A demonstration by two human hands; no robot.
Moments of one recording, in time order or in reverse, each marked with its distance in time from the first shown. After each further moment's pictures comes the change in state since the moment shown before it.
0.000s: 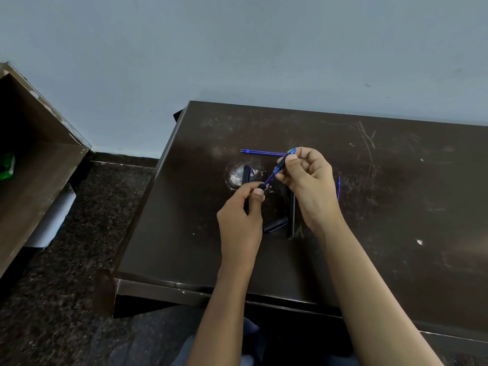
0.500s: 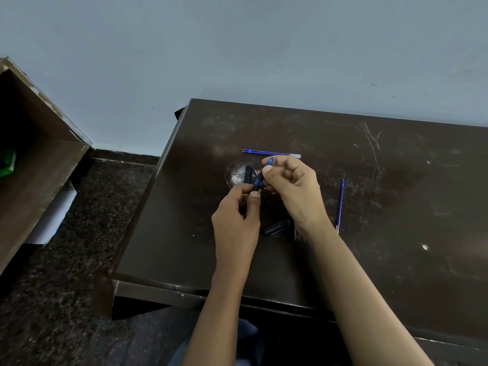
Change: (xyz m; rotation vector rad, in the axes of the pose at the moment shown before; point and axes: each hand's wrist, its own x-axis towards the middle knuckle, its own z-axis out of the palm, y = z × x) left_hand 0.002 -0.003 -0.007 0.007 0.019 -0.027; right_hand -0.004 0.007 0.013 -0.162 -0.145 -0.031
